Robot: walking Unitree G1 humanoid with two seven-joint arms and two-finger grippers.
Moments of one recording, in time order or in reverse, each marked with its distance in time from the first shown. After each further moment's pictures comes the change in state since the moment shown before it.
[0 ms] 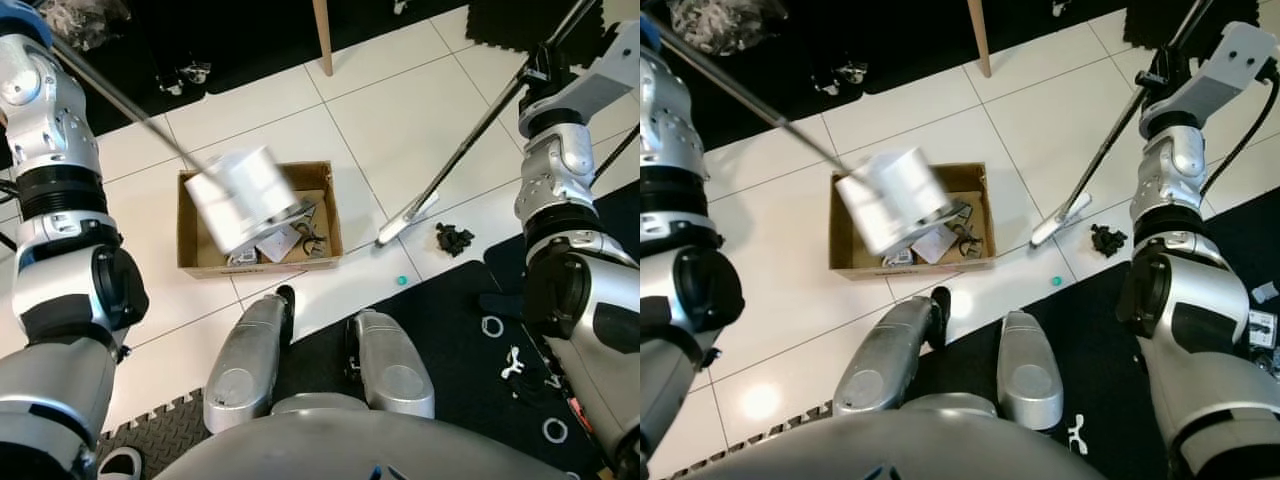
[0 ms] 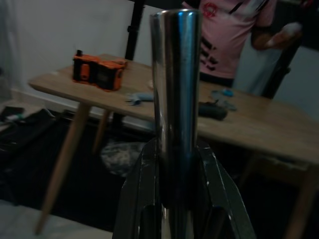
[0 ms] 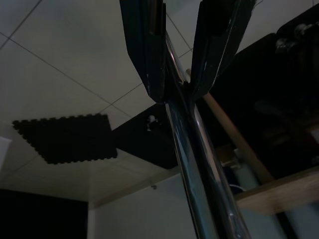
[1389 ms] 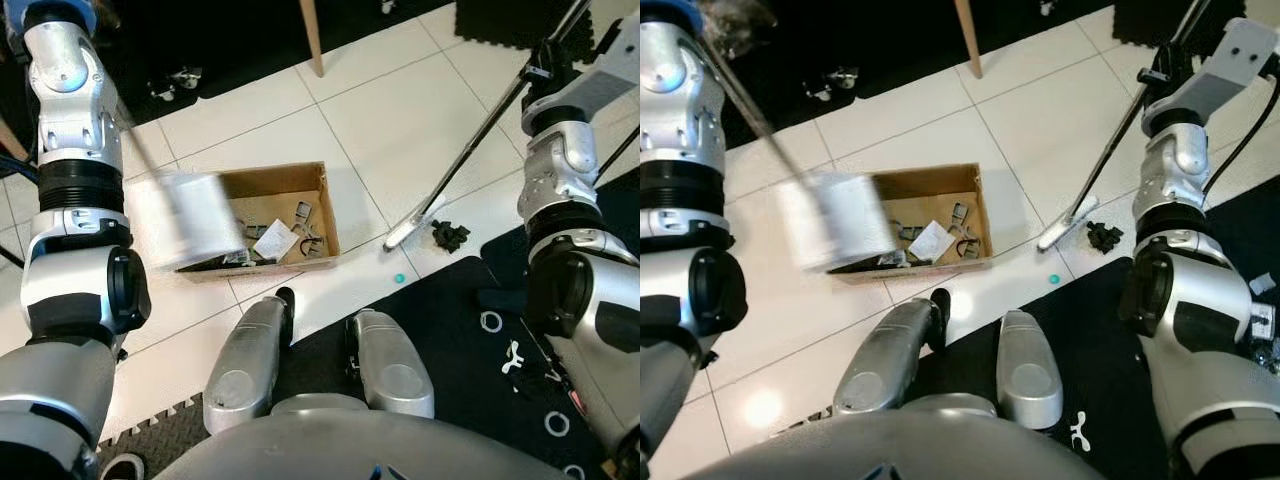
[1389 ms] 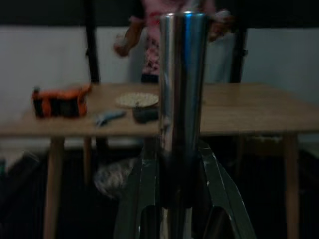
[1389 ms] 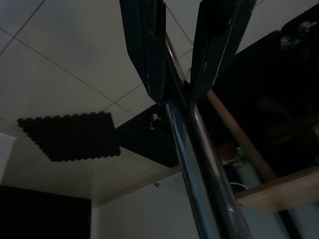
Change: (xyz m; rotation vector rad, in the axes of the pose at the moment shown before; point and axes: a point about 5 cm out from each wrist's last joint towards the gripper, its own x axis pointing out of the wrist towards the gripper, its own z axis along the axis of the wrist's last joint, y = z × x) left arm -0.013 -0.034 -0.011 0.214 -0.027 -0.189; right arm 0.001 -0.001 0.003 -0.010 -0.005 0.003
